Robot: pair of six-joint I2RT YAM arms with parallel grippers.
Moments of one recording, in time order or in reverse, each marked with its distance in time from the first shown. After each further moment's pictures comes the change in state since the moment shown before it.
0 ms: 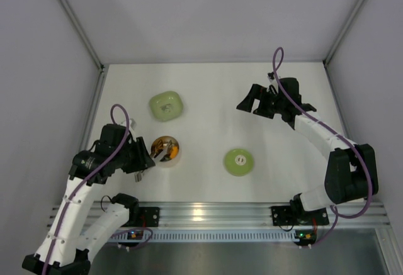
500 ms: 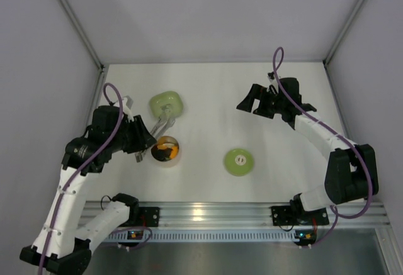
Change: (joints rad) left arm 0.000 0.114 0.225 0.059 -0.013 0.008; right arm 0.000 -0.001 0.000 -0.001 -0.002 -0.001
